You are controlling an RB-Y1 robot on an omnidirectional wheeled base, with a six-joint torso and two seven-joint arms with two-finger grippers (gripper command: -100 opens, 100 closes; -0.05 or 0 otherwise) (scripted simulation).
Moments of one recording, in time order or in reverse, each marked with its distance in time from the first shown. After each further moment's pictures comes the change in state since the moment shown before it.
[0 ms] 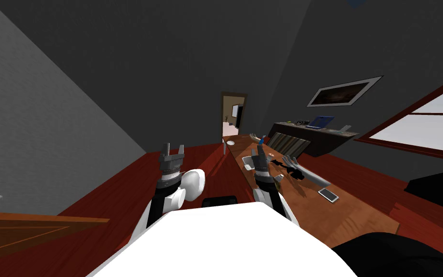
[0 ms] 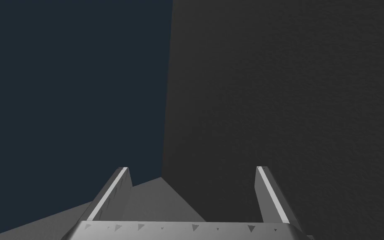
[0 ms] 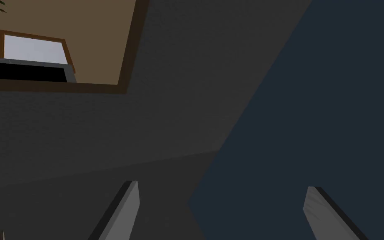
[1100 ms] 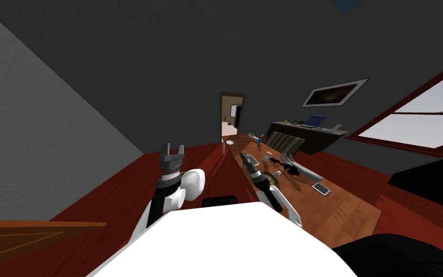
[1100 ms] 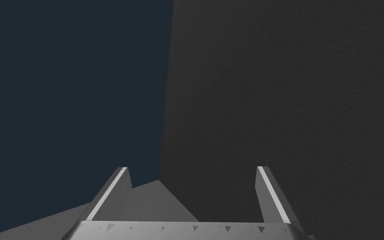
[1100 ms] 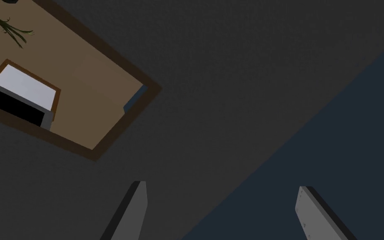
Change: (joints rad) left arm 0.000 0.000 0.000 0.000 0.000 0.000 0.000; right arm -0.075 -0.289 0.064 0.166 0.279 -0.009 0.059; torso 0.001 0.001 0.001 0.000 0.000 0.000
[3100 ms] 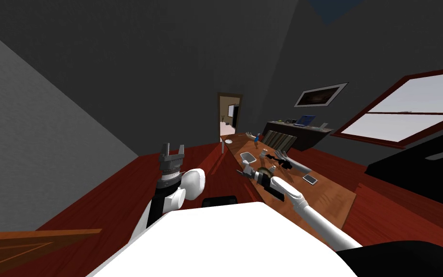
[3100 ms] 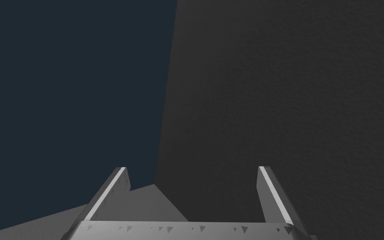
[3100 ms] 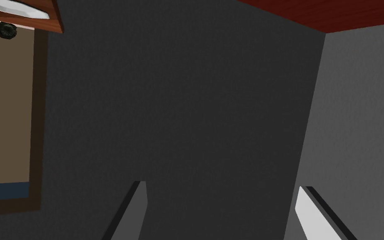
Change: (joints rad) left arm 0.000 0.000 0.000 0.000 0.000 0.000 0.000; right arm -0.174 -0.471 0.126 0.325 0.537 -0.025 0.129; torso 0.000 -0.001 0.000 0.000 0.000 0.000
